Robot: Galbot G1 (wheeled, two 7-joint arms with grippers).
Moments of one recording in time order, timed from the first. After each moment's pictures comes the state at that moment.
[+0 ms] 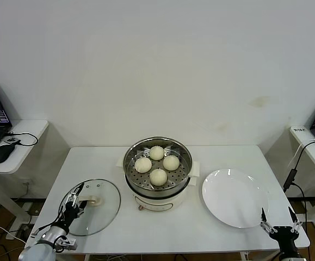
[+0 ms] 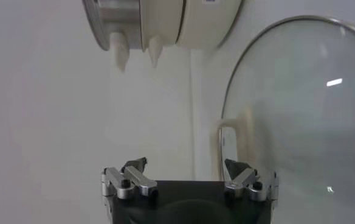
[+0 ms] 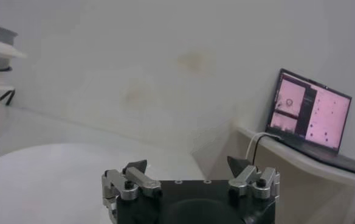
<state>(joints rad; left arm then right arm) 1.31 -1.12 -0.60 -1.46 1.20 -0.29 -0.20 -1.62 1.41 0.93 1.75 0.02 0.29 -0.10</state>
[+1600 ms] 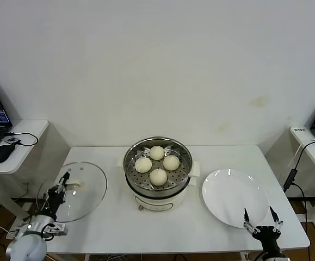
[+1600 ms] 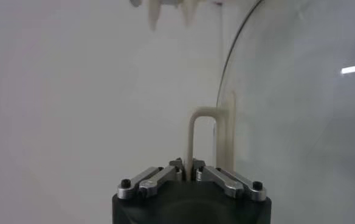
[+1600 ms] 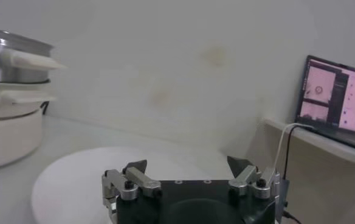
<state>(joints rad) 1.33 -1.07 -0.66 -1.60 1.10 -0.15 -0.20 -1.64 1.44 0.83 1.80 0.04 0.27 -0.10</state>
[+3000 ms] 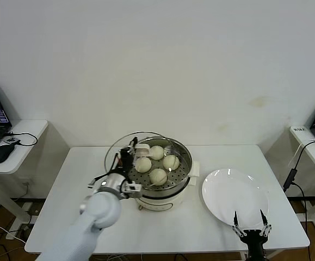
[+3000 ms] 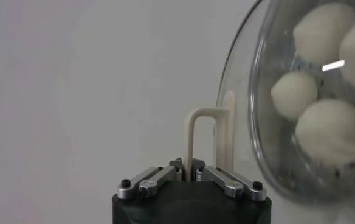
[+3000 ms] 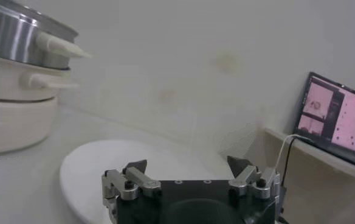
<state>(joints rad) 0.86 -1.11 0.02 -1.90 1.05 0.43 0.22 -1.64 1.57 0.77 1.79 -0.24 0.31 0.04</state>
